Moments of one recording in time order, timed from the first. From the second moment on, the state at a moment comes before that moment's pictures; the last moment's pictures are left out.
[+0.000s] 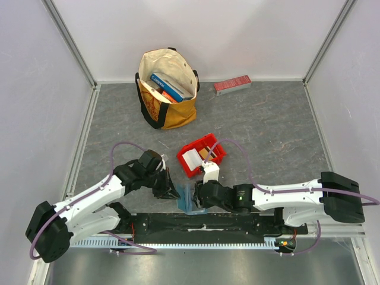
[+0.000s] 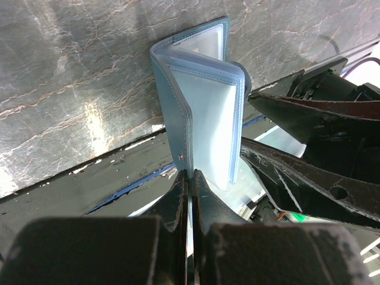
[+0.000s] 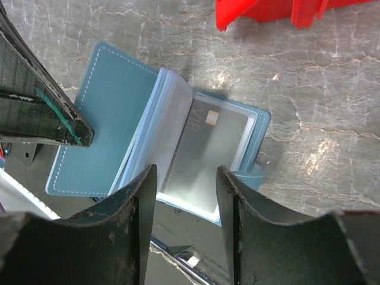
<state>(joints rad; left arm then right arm) -0.72 0.97 0.54 -0.57 0.44 -1.00 1.39 1.29 0.64 -0.15 0.41 0.91</state>
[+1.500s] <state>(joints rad) -0.74 1.11 0.69 -0.65 0.24 -0.84 1.39 1.23 0.53 -0.30 0.50 1.09</state>
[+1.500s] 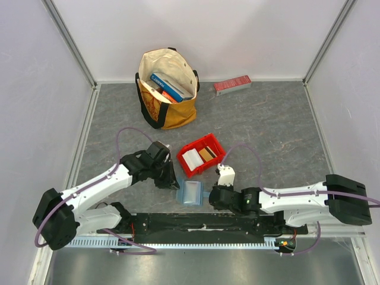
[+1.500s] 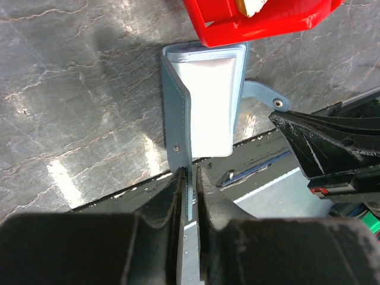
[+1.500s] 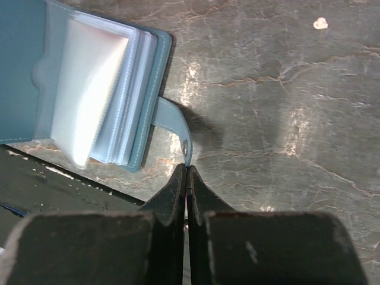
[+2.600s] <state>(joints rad) -1.05 1.51 0.85 -0.40 0.30 -0.85 1.39 1.04 0.36 -0.16 0.54 1.17</state>
